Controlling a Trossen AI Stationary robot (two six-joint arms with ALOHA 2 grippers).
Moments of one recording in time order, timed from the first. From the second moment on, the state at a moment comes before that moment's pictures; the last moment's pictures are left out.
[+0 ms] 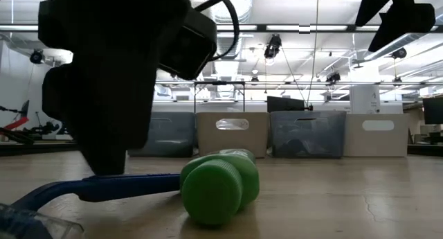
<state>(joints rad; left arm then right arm) -0.49 1.97 1.33 -0.36 0.18 -1.23 0.47 1.13 1.01 -1.00 0.40 1.28</state>
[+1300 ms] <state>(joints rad) -0.47 1.98 1.53 -0.88 -0.13 -1.05 0.47 1.13 1.00 -0.97 0.45 1.28</state>
